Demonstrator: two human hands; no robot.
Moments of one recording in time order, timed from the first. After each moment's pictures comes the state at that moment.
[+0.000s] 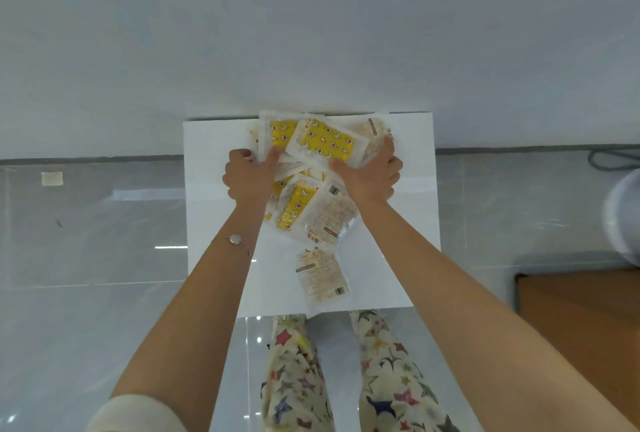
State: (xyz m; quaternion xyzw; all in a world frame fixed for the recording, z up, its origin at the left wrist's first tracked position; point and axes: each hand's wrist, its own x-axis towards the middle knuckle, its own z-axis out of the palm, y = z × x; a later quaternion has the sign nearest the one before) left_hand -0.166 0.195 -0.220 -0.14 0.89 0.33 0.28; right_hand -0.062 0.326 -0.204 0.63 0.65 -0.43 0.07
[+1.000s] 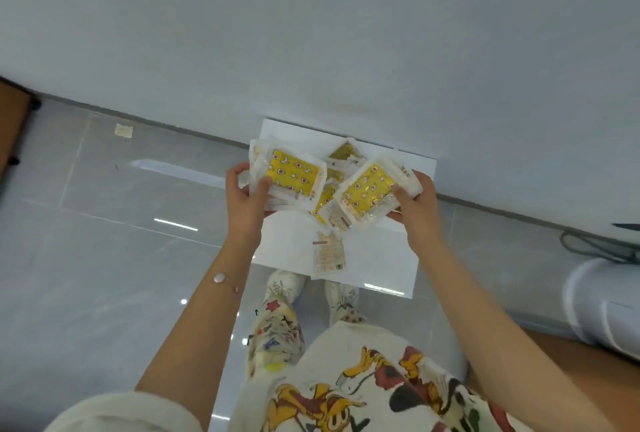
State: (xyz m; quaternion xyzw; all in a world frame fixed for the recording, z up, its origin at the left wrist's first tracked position) left_hand -0.100 0.087 -0.040 -0.22 0.69 0.66 0.21; right_hand -0.001 0.323 -0.045 0.48 0.58 -0.66 0.00
